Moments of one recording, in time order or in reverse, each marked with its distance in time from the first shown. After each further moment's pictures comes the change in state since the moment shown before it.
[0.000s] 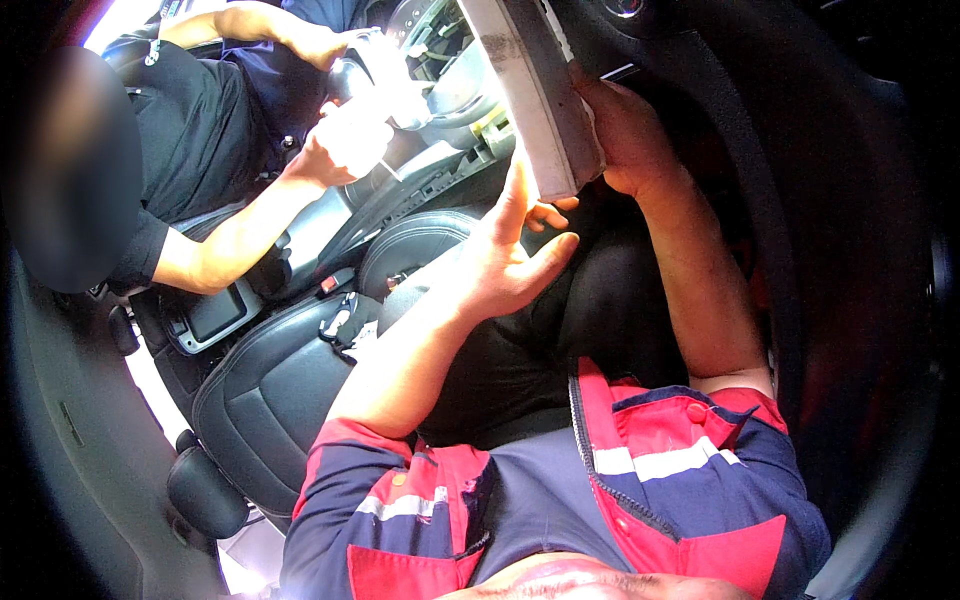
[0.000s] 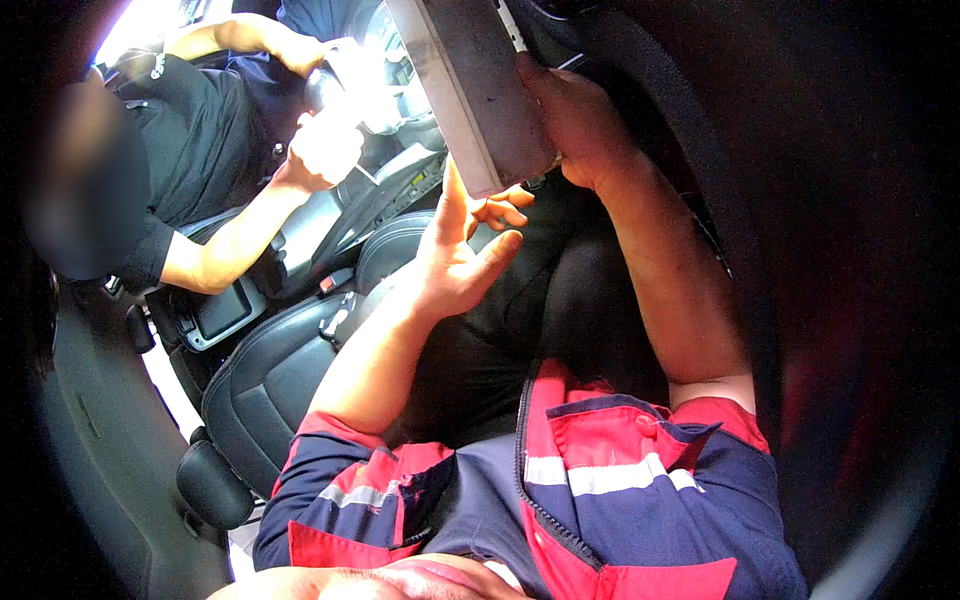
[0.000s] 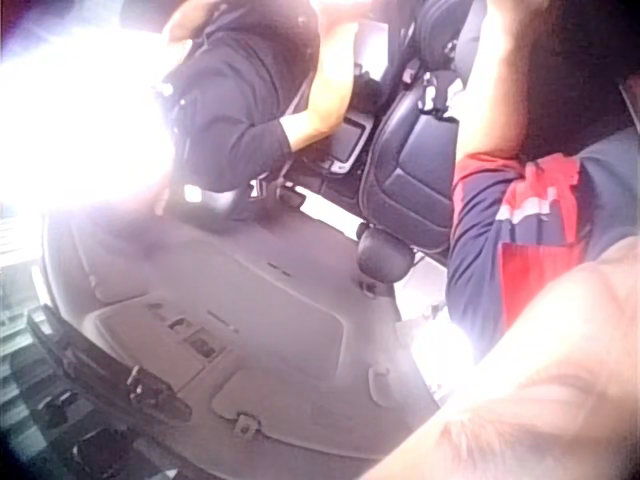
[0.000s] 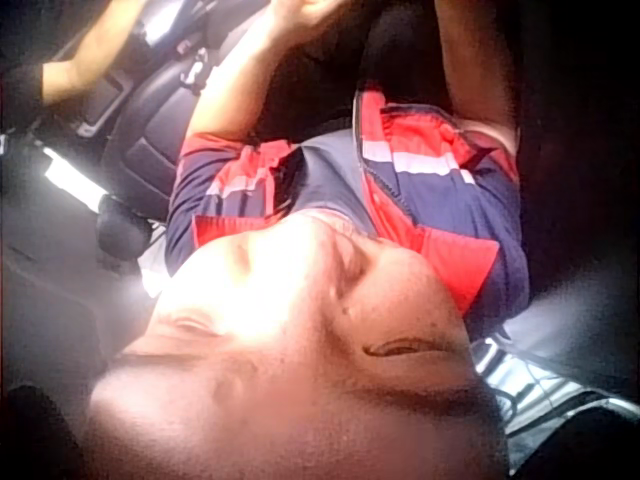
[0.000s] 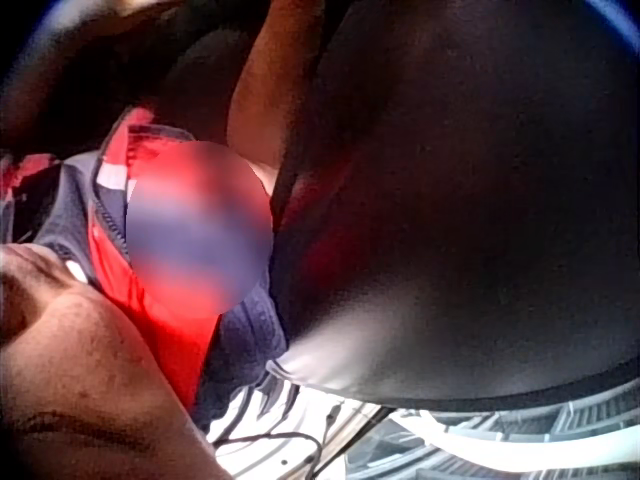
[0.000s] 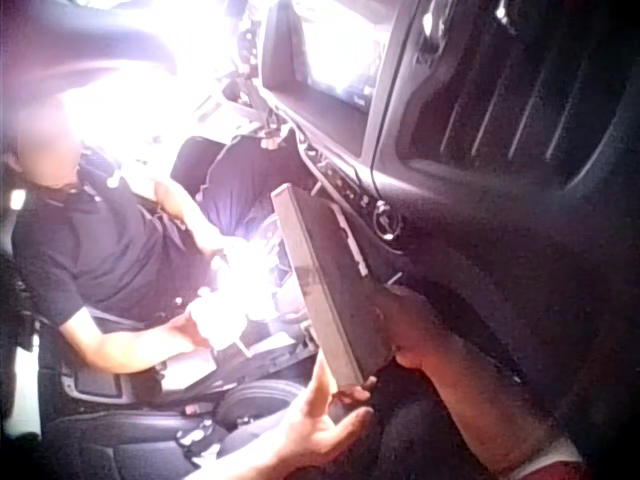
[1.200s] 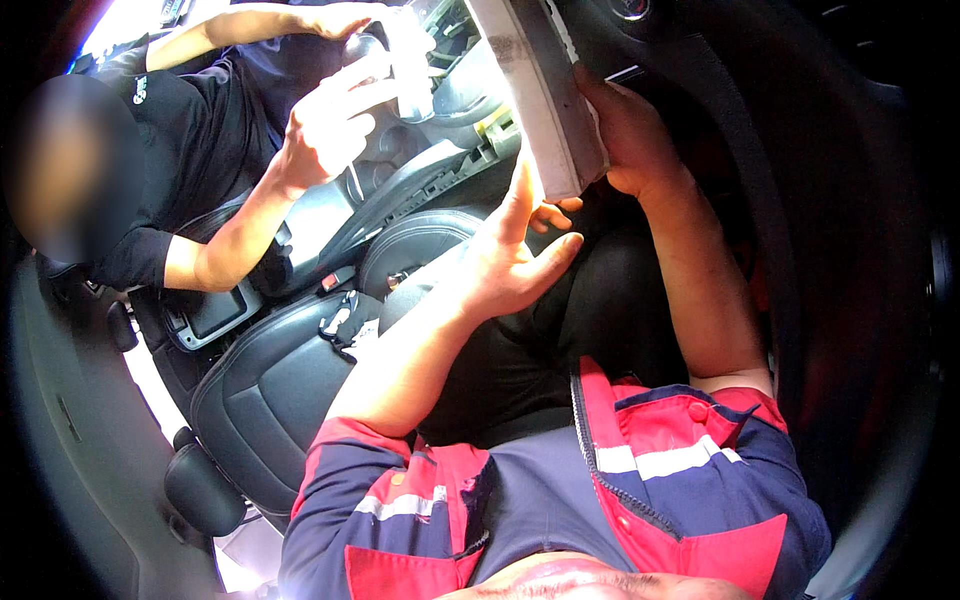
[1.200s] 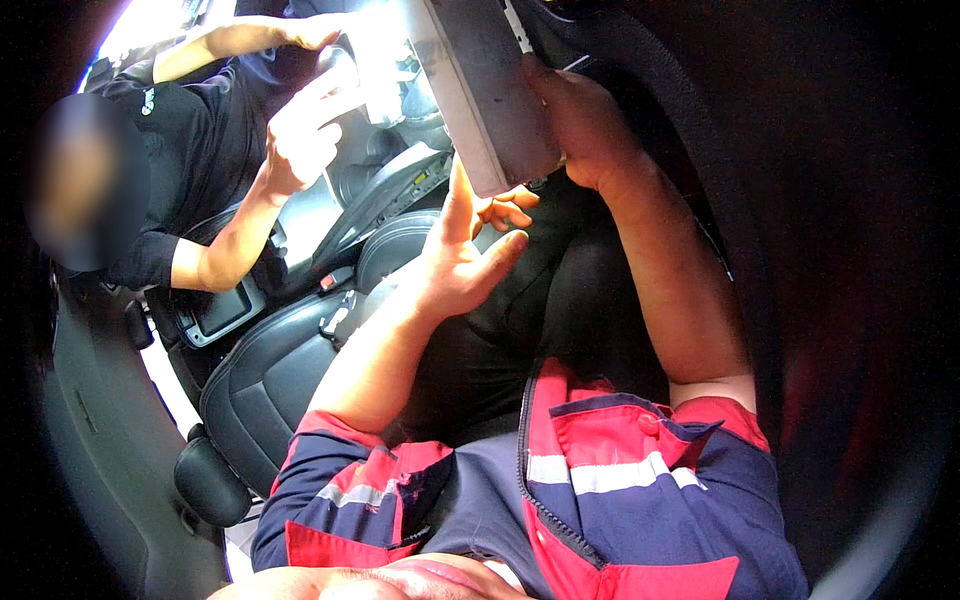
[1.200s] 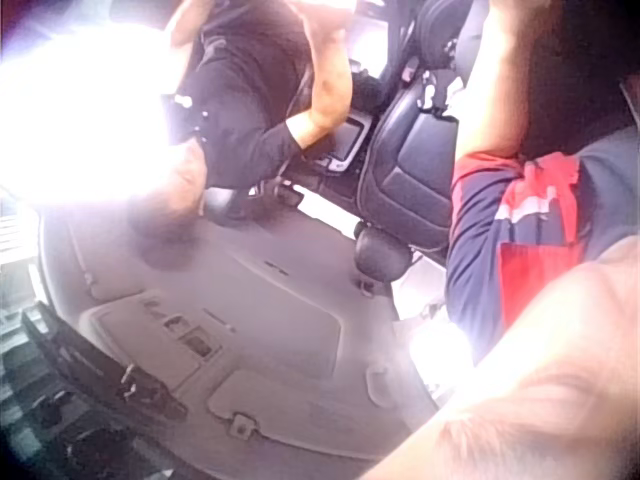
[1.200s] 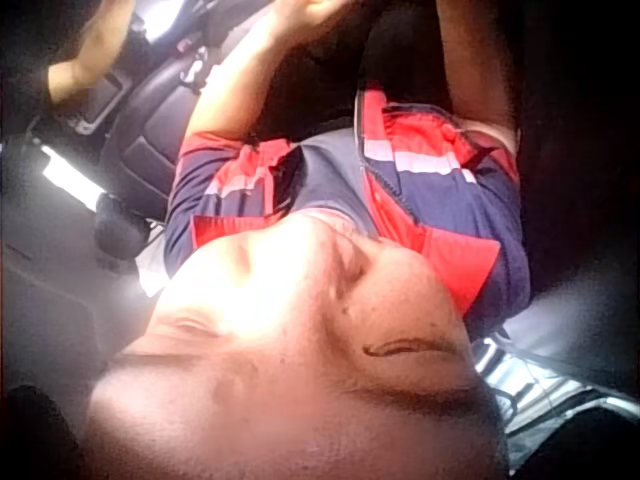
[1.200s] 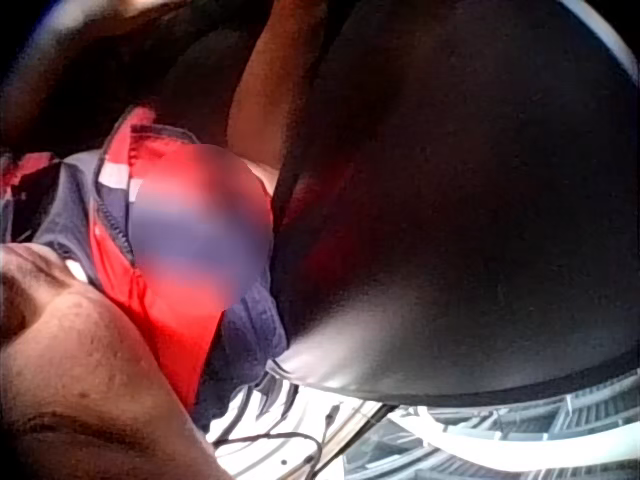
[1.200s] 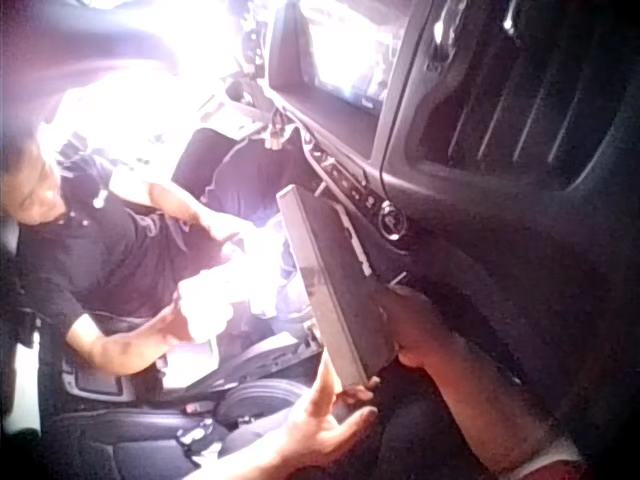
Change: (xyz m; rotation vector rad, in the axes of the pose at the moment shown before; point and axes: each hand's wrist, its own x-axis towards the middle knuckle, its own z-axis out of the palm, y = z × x) left_hand 0.006 0.005 0.000 0.021 0.005 -0.004; right_hand 0.006 -0.002 -0.003 -0.007 -0.001 -0.001
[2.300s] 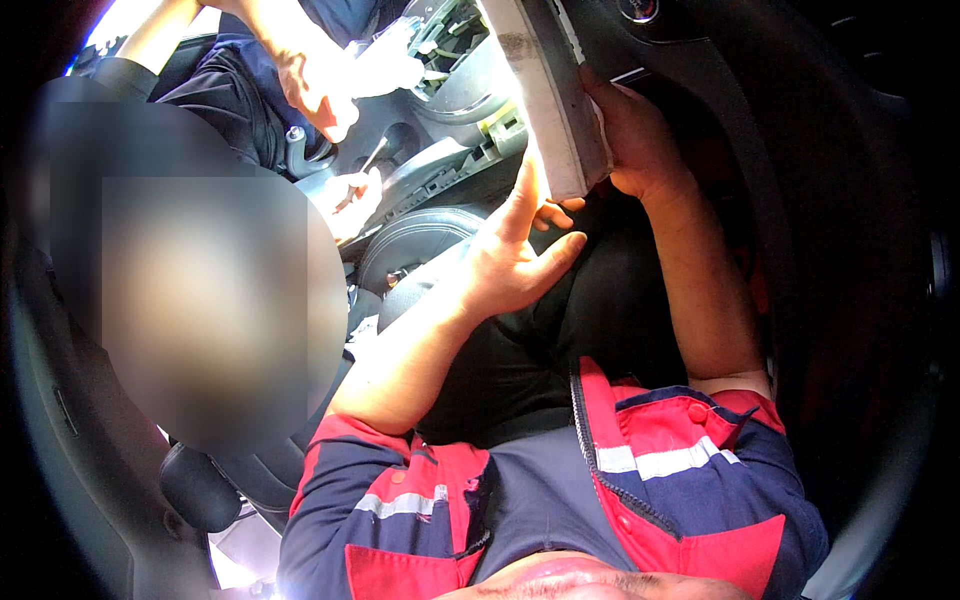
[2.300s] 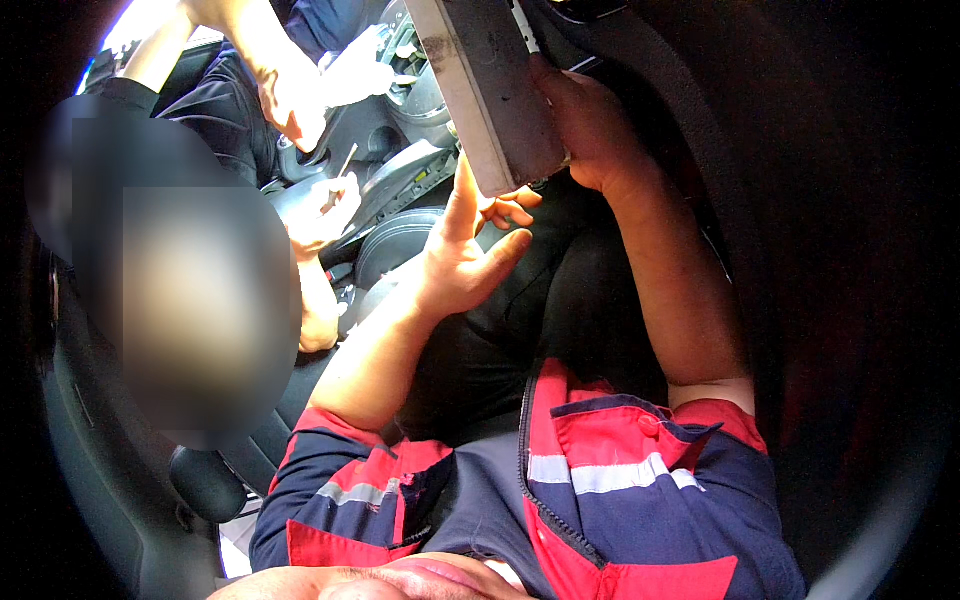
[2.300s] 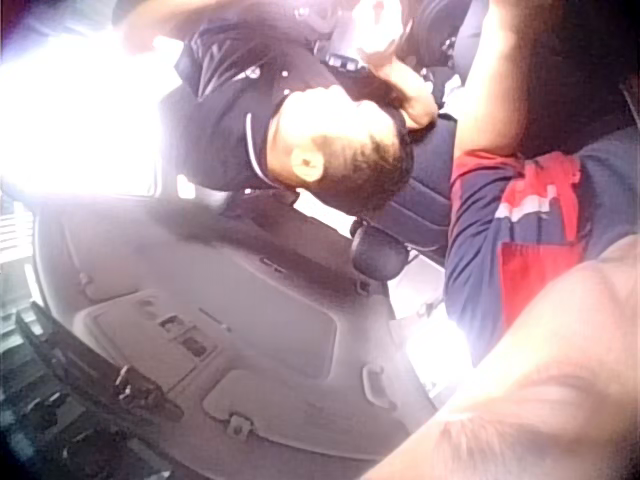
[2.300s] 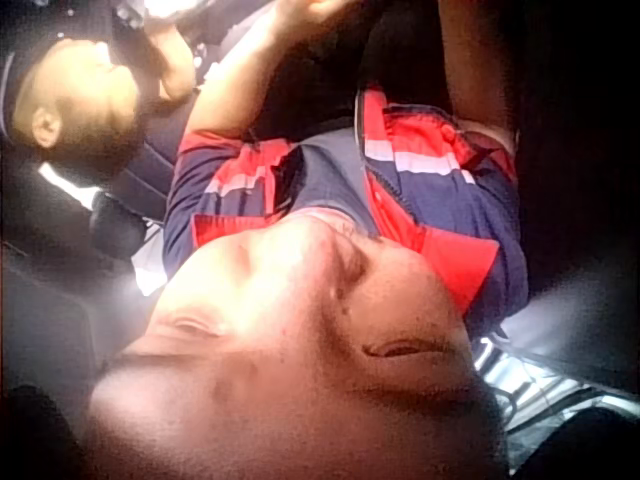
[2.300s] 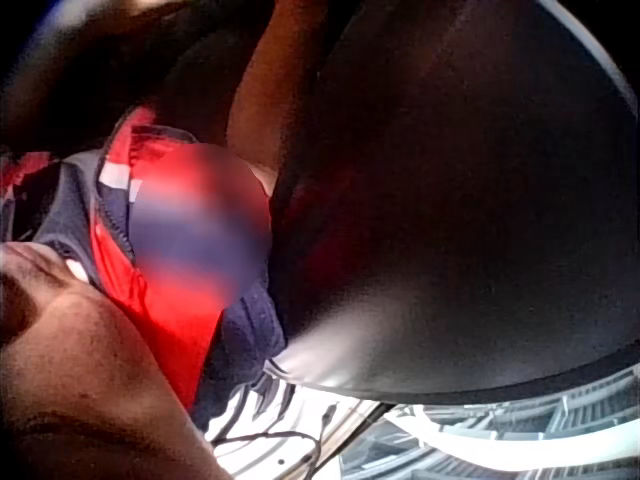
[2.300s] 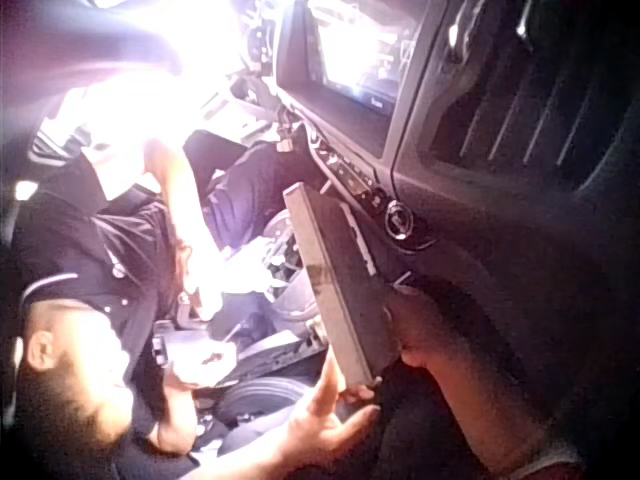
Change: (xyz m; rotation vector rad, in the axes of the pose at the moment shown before) left_hand -0.001 -0.001 -0.002 0.027 0.031 0.002; right_hand -0.002 -0.004 0.005 0.043 -0.027 0.037
